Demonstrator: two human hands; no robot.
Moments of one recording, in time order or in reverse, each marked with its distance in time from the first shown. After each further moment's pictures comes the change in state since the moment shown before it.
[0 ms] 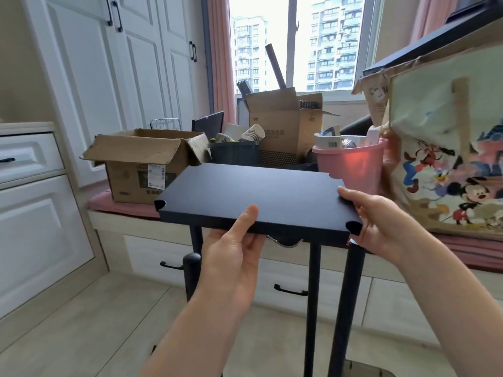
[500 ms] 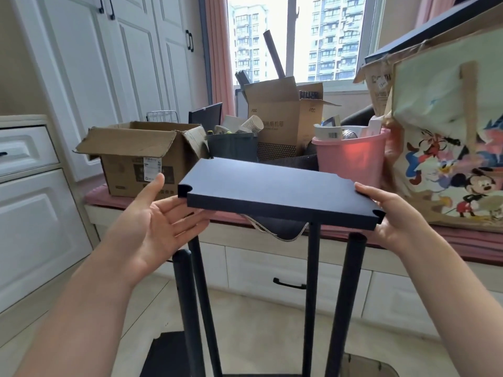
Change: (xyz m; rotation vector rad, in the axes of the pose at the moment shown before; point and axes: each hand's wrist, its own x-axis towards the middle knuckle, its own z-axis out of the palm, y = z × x) left_hand 0.048 0.089 -0.054 0.438 -0.023 -0.125; right_hand 0.034 0.002 -0.046 0.095 0.102 0.034
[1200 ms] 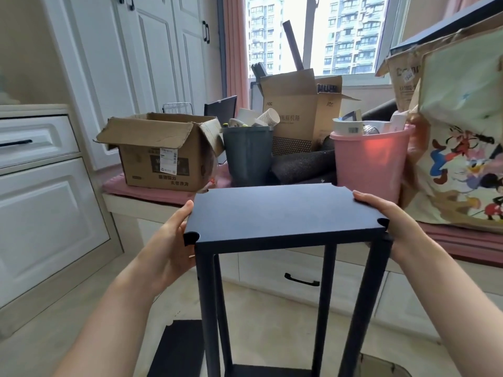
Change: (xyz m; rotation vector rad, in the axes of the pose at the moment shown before) left_hand 0.014 -0.042 -0.046 0.195 0.060 -0.098; right_hand 0.016 0.034 0.006 -0.211 0.001 0.067
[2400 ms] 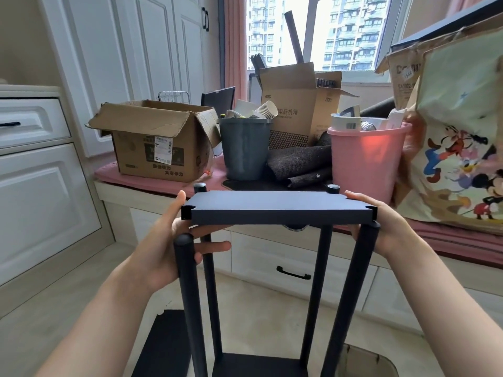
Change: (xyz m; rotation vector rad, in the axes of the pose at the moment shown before) left_hand -0.013 -0.009 0.006 -0.134 -0.197 -0.060; right_hand 0.012 0.003 -0.001 0.223 -0.121 0.090
